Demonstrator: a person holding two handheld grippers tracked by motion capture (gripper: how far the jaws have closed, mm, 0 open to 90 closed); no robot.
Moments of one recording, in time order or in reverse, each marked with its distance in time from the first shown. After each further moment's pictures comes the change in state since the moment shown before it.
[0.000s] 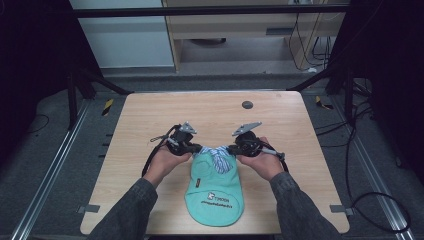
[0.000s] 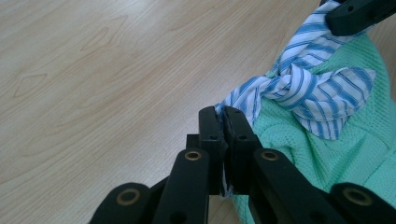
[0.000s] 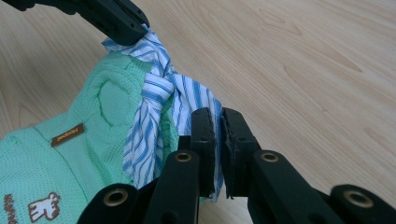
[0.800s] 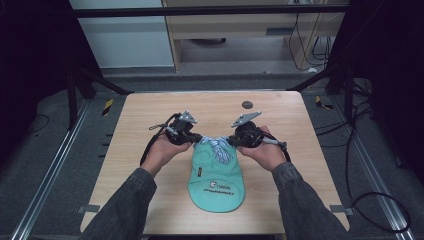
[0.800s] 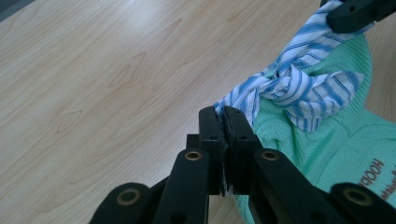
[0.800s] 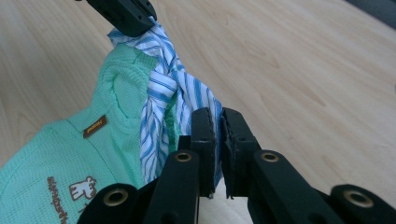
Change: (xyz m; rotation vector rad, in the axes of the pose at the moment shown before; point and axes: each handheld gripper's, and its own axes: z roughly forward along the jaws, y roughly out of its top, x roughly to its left) left arm 0.010 0.034 -0.019 0.005 0.018 0.069; right arm -0.005 0.029 -0.019 -0.009 -0.039 -0.080
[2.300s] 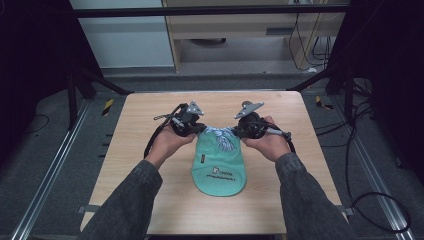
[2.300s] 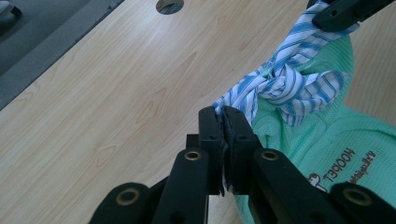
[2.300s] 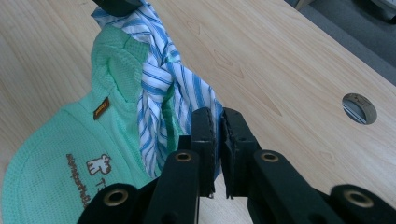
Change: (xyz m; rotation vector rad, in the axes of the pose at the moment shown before) left arm -0.005 0.032 -0.010 -0.026 0.081 0.082; right arm -0.018 0.015 -0.012 0.012 -0.062 -0.059
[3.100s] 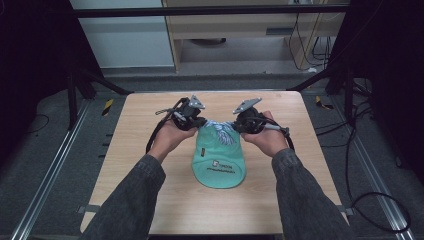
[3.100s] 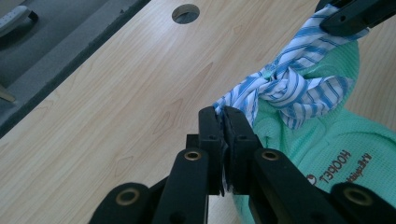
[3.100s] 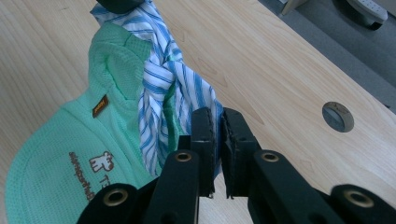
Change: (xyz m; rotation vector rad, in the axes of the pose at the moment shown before) left arm 0.010 0.014 0.005 -0.004 0.041 -0.003; right arm -0.007 0.011 0.003 -0.002 -0.048 -0.013
